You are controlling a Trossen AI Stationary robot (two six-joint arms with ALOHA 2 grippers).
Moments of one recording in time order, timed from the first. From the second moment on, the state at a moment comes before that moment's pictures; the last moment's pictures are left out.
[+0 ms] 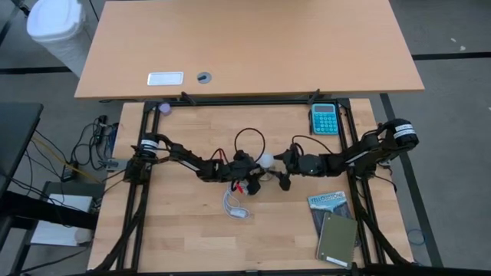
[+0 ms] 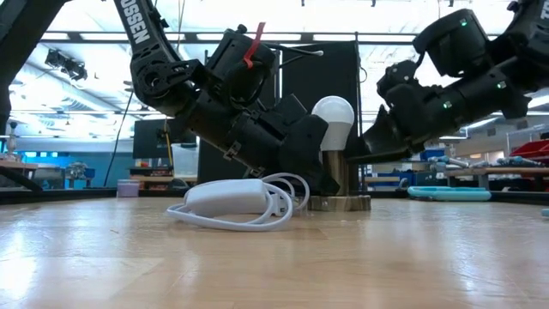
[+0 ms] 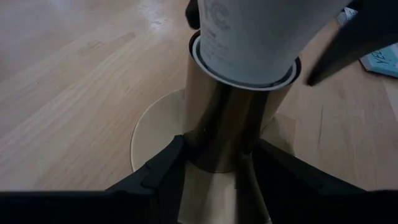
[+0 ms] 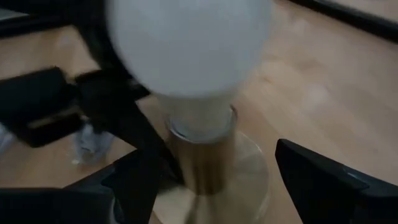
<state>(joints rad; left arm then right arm) -0.05 2.07 0.95 0.63 -0.33 -0.35 0.10 1.53 0.34 0.78 0.37 0.25</state>
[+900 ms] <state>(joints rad) -0.07 2.04 0.94 0.58 -0.26 -0.13 0.19 1.77 0.34 0.91 0.45 0.40</state>
